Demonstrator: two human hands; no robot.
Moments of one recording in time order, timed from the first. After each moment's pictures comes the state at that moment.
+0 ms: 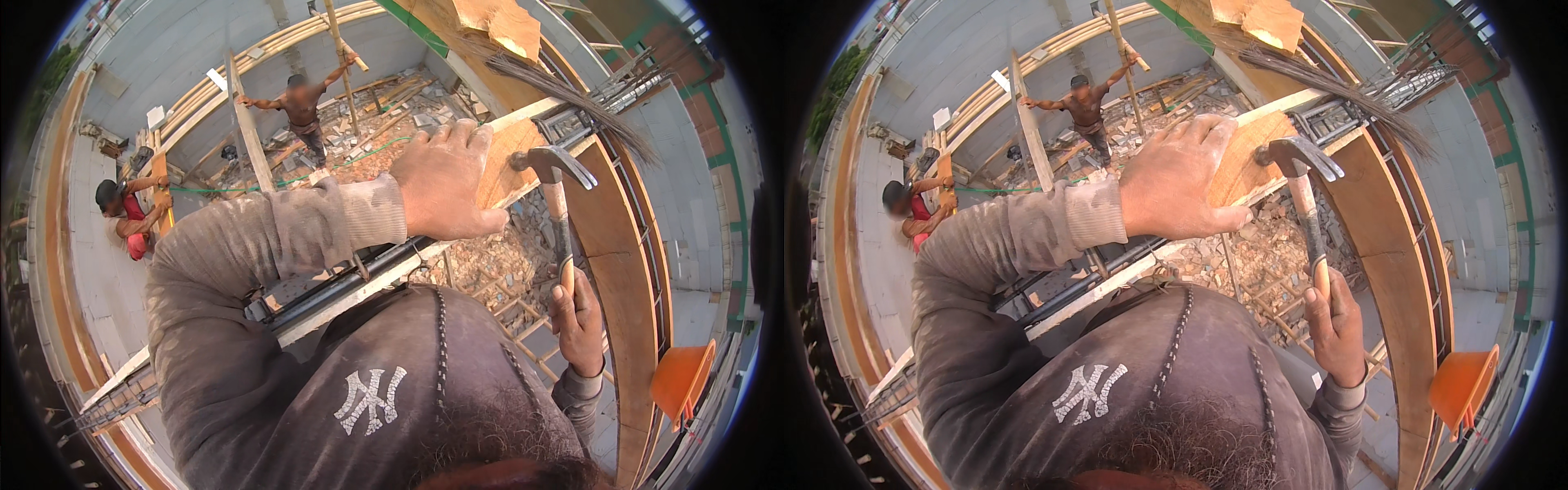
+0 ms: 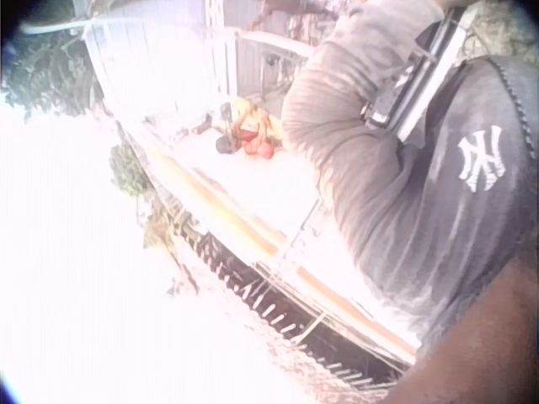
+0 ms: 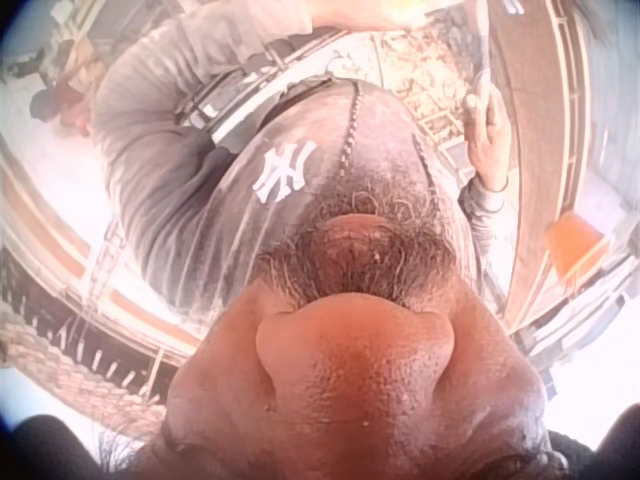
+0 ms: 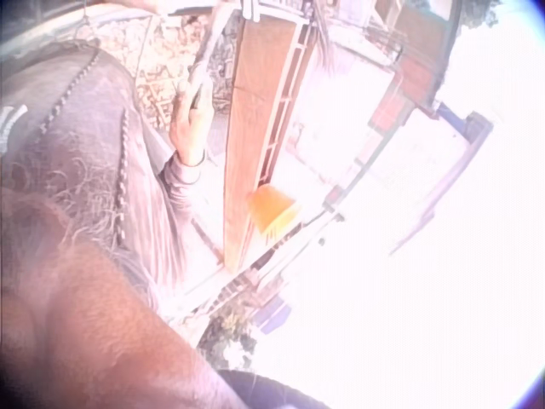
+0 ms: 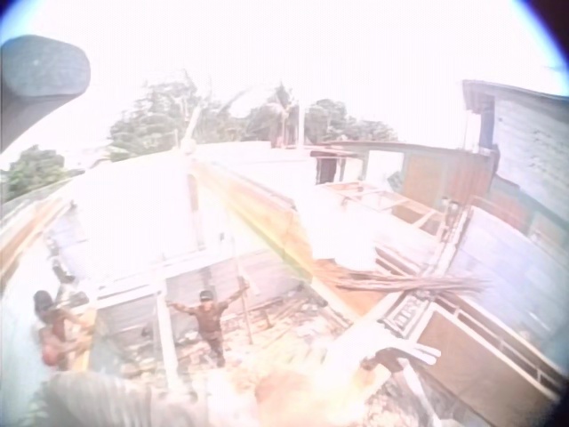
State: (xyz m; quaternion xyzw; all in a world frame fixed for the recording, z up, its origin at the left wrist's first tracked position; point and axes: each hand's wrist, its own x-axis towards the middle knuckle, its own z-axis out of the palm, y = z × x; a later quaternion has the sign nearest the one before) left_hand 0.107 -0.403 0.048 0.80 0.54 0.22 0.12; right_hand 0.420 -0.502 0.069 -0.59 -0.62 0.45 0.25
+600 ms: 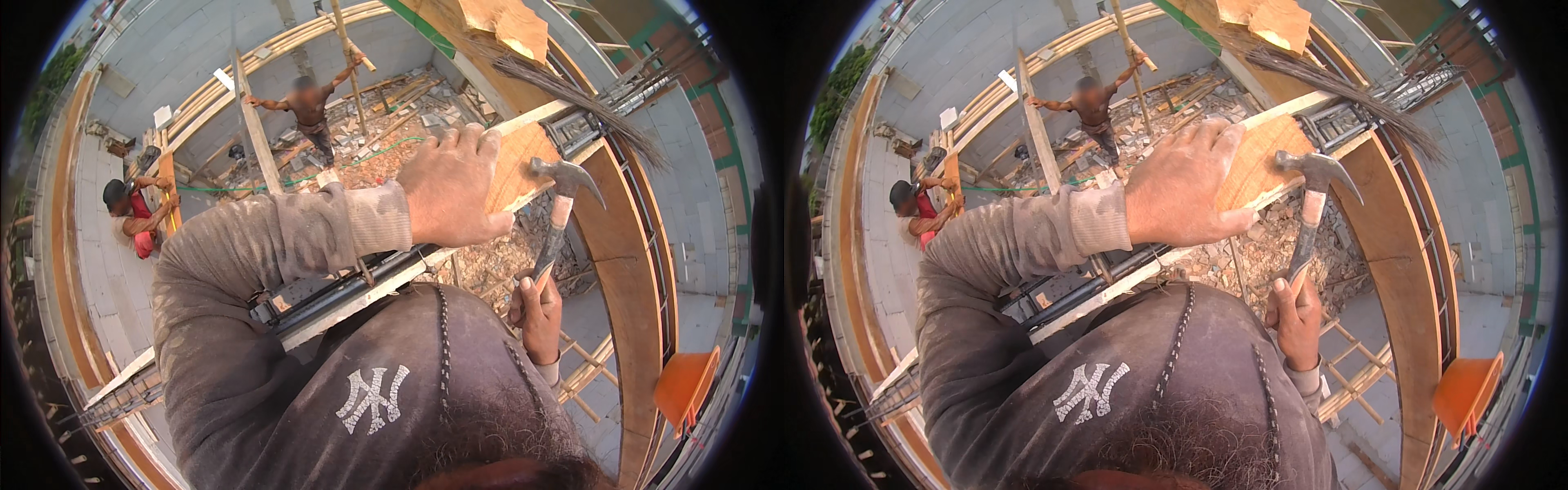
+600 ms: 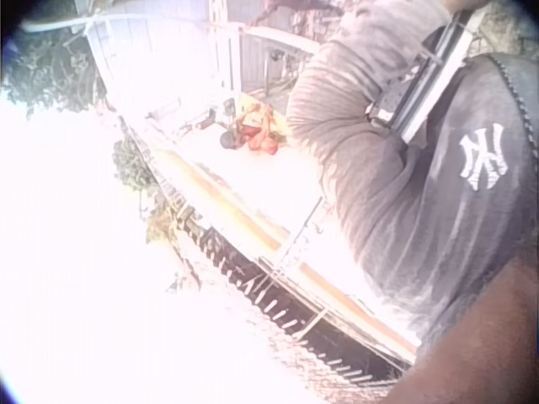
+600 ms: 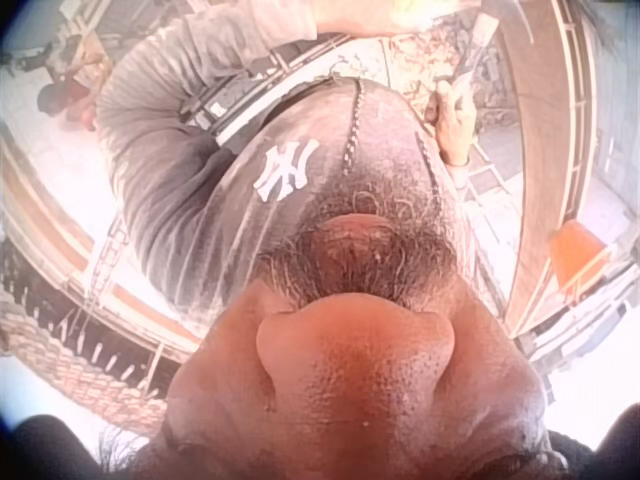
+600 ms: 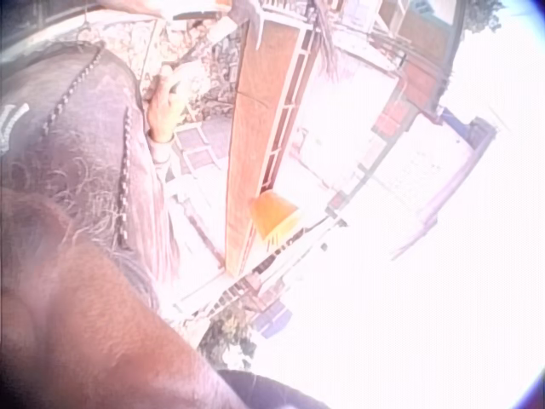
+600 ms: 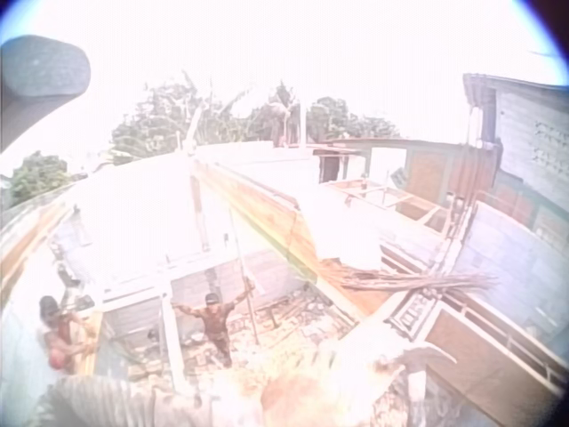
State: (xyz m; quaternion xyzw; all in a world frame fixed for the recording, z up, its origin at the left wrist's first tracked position) left_hand 0.107 -0.401 0.054 0.81 0.53 0.18 0.15; right_hand 0.388 -0.504 -0.016 -0.57 -0.52 0.53 0.35
